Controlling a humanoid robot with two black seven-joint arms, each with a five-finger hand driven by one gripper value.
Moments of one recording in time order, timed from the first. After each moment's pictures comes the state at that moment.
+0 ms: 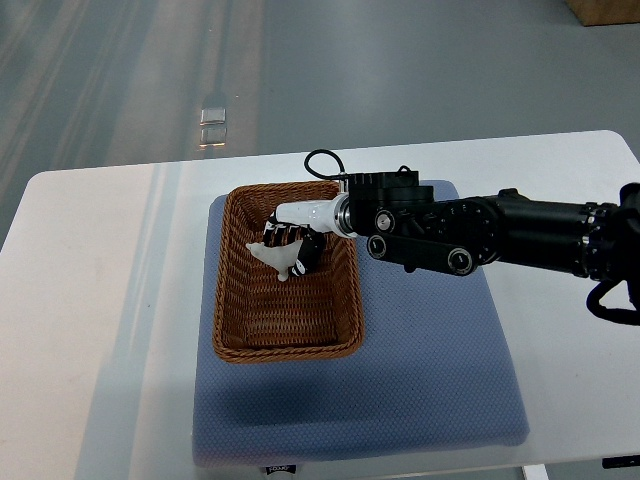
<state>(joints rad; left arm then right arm) 0.02 0.00 -0.02 -0.21 0.01 -0.08 0.04 1.28 0.00 -0.15 0.89 -0.92 0.11 -0.17</state>
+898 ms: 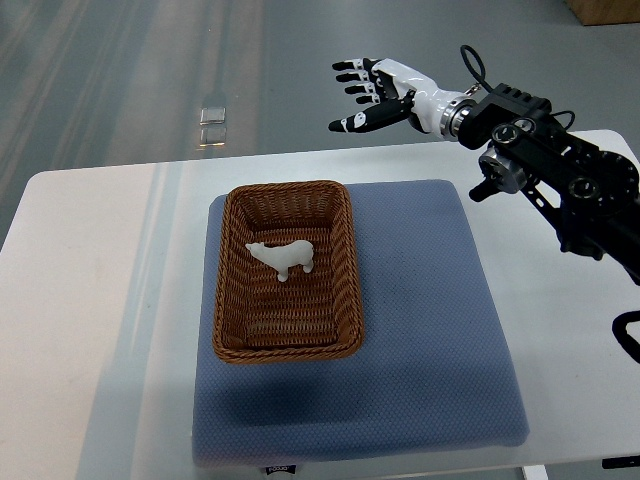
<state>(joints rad) 0.02 0.00 -0.02 -0.22 0.01 -0.08 0.04 0.92 -0.20 0.81 0.89 -0.89 0.09 -0.05</state>
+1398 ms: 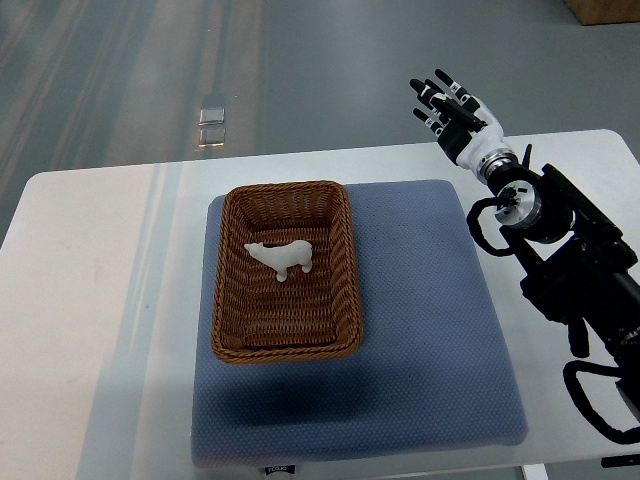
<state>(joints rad) 0.02 0.00 -0.02 -0.22 0.01 -0.08 0.04 0.73 -0.02 1.22 0.74 -0.32 -0.03 0.07</state>
